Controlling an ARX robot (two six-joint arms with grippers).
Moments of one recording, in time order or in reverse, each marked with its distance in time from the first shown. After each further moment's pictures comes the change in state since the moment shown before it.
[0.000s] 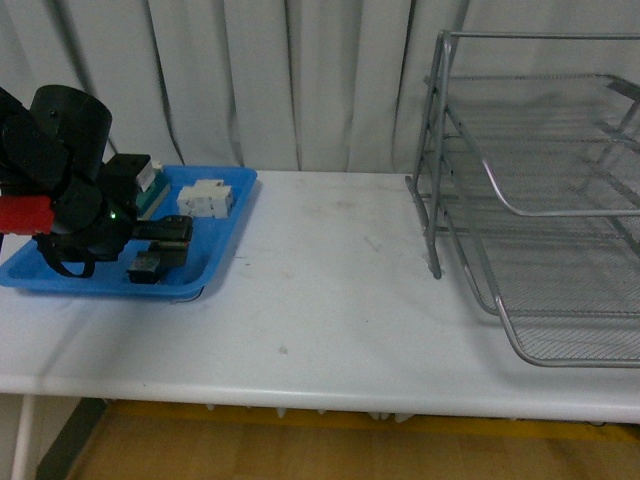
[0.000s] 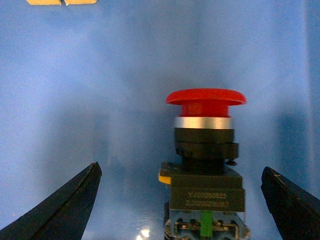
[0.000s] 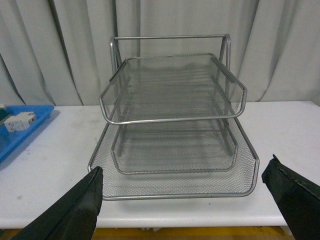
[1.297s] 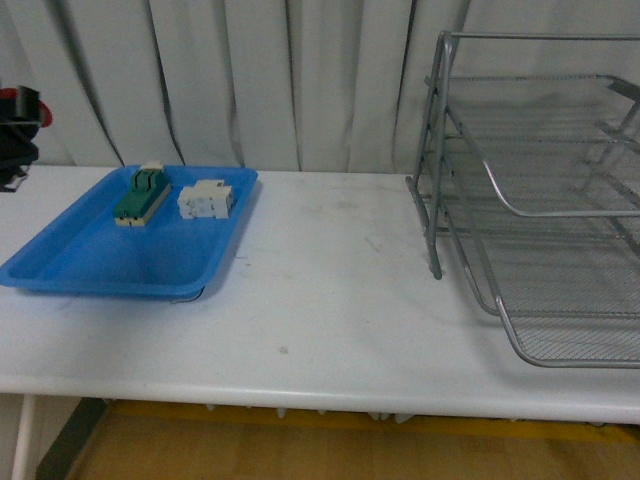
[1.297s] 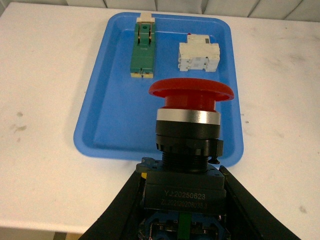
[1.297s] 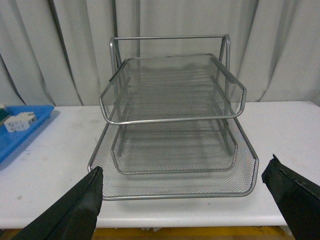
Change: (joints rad) left arm 0.032 -0.875 -0.697 0.180 0.012 -0.041; right arm 0.000 0.000 0.000 0.000 0.000 0.000
